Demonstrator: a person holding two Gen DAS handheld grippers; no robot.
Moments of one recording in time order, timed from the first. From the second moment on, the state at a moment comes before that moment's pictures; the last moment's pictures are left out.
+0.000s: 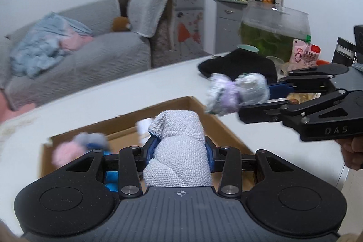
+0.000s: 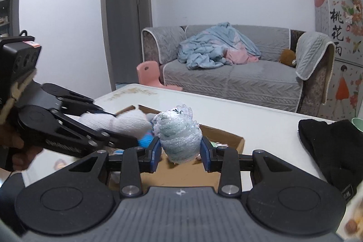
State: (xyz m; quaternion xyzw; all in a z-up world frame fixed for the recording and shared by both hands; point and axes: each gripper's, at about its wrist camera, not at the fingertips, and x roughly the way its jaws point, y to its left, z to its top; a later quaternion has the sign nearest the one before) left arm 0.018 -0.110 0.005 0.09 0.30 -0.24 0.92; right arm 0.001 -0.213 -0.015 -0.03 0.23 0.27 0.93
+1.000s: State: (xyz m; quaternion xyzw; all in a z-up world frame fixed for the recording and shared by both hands) left arm 0.099 -0.116 -0.063 0.13 0.38 -0.21 0.89; right arm 0.077 -0.182 -0.066 -0.17 0.36 0.28 0.87
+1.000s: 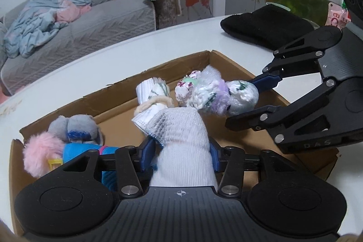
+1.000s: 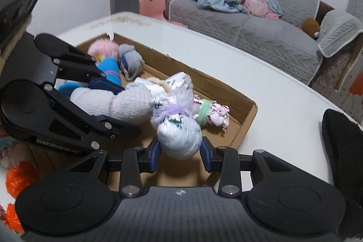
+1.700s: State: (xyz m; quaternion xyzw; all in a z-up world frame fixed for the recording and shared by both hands) left arm 0.112 -0.119 -0.057 0.15 0.46 -0.17 0.86; right arm 0.085 -0.160 -0.059 -0.23 0.44 0.26 0.83
